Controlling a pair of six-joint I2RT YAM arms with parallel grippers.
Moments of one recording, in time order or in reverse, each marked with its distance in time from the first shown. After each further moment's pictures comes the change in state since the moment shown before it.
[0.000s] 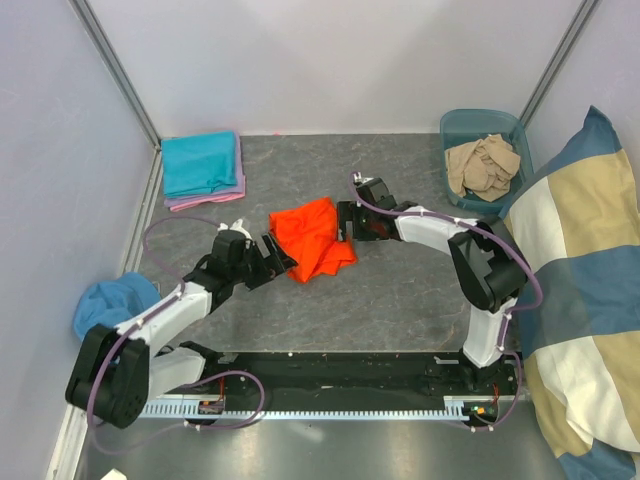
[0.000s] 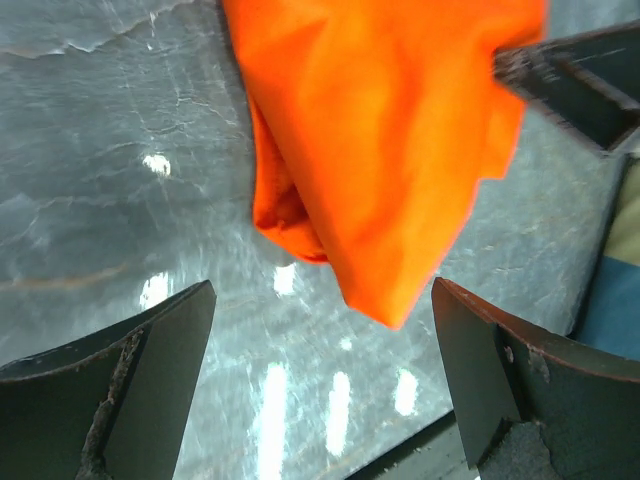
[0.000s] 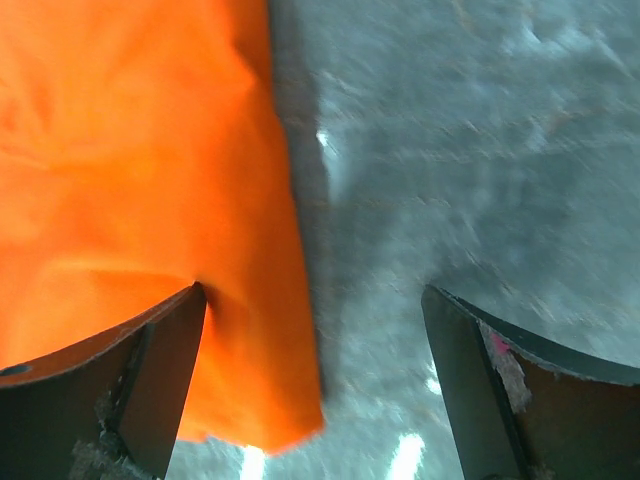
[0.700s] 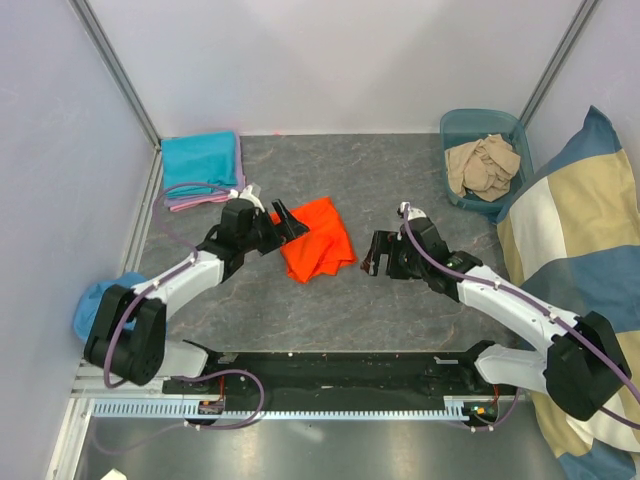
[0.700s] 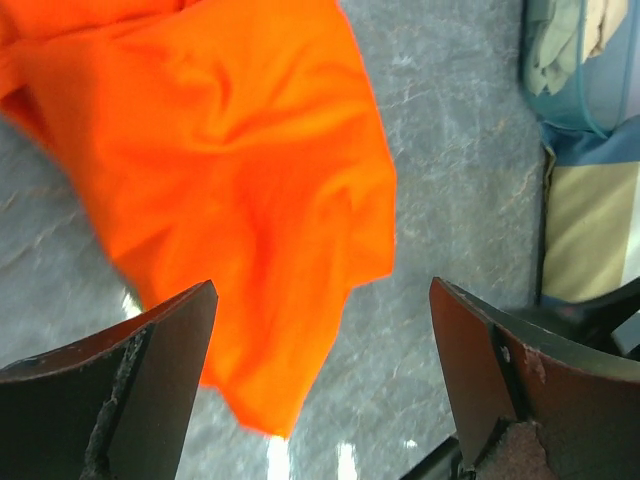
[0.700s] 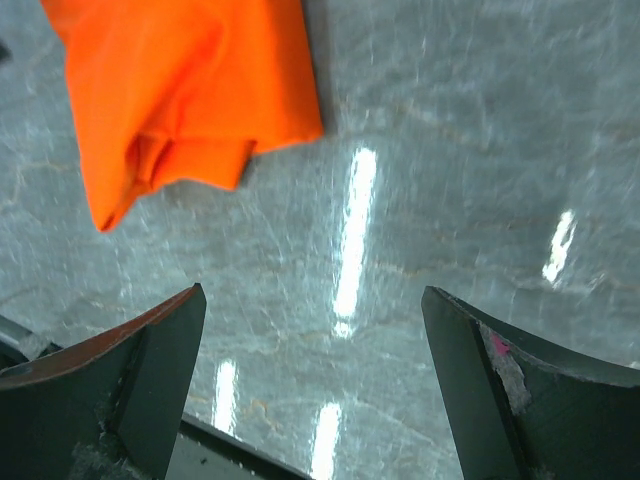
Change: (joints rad) left arm 0.001 0.169 0.229 0.096 0.011 0.029; right arm 0.043 -0.721 -0.488 -0.095 0.026 0.182
